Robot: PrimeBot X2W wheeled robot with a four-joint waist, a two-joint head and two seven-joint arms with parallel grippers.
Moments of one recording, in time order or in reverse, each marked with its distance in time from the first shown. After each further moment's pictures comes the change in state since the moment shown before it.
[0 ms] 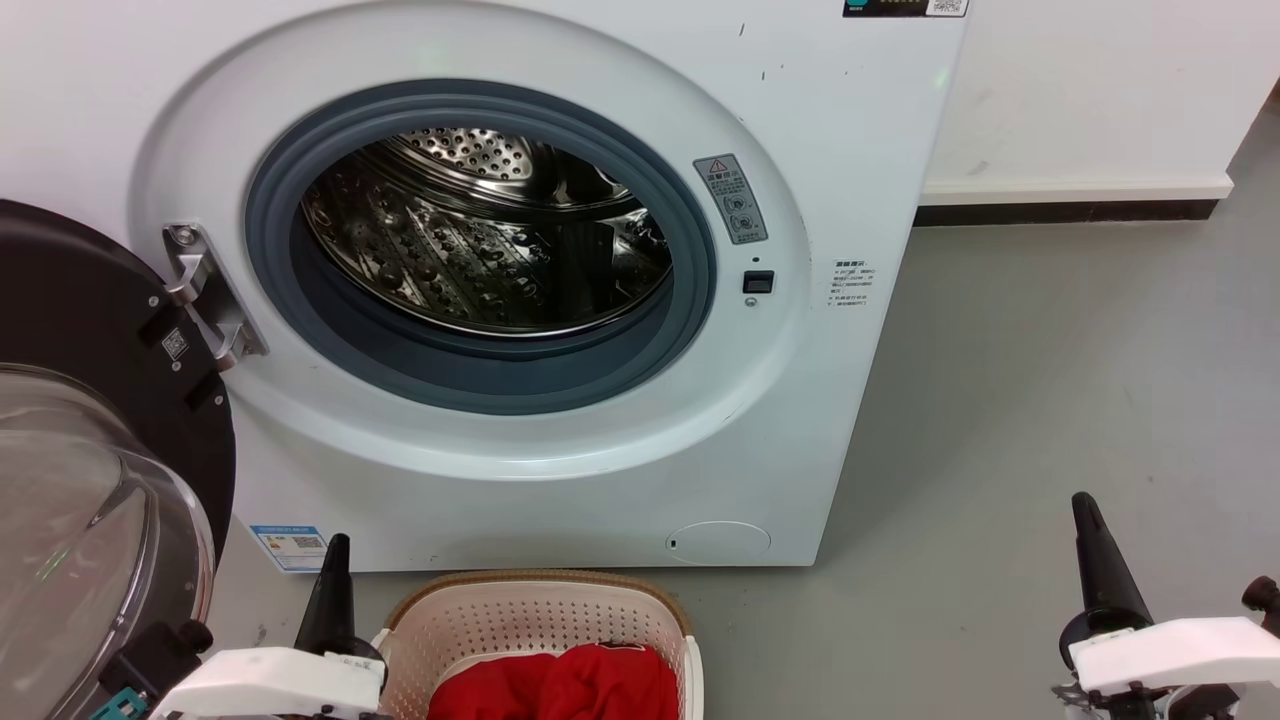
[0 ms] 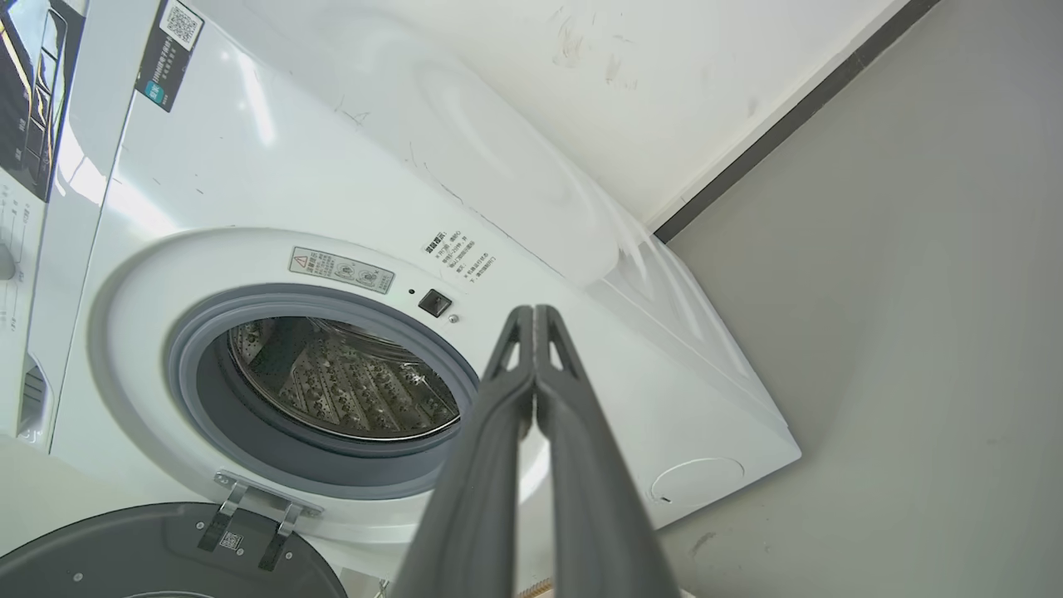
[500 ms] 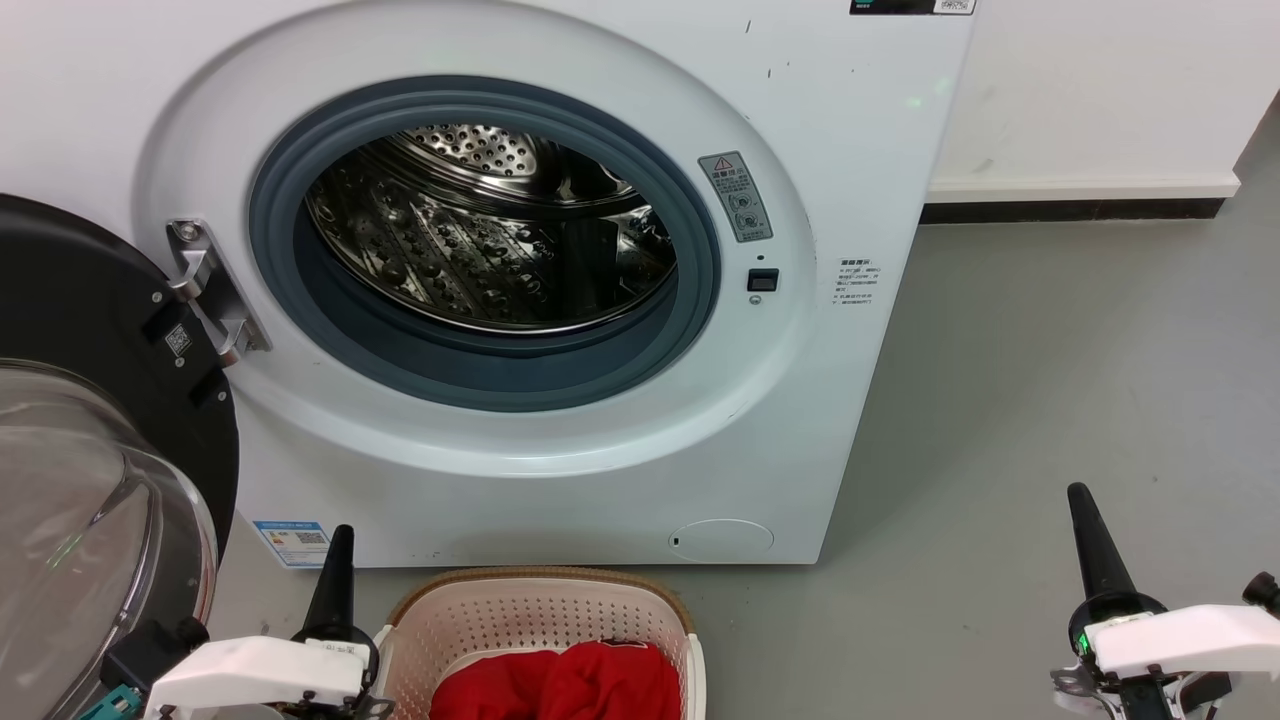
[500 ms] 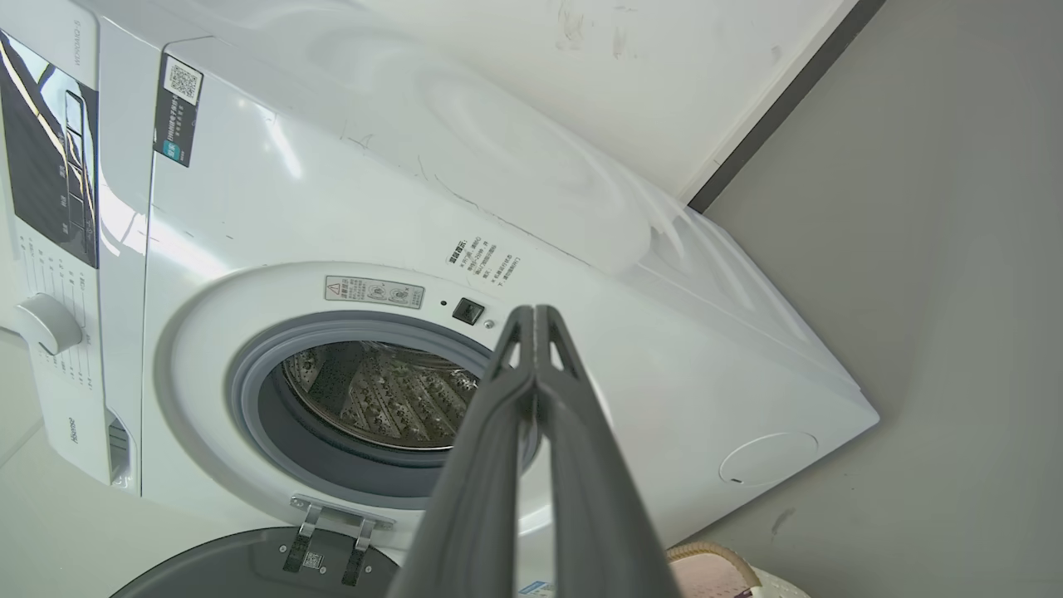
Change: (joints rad) left arm -0.027 0.000 0.009 0.020 -0.173 -0.009 0.042; right arm -0.030 -0.001 -0.004 0.021 0.188 0.000 0.041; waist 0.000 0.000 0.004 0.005
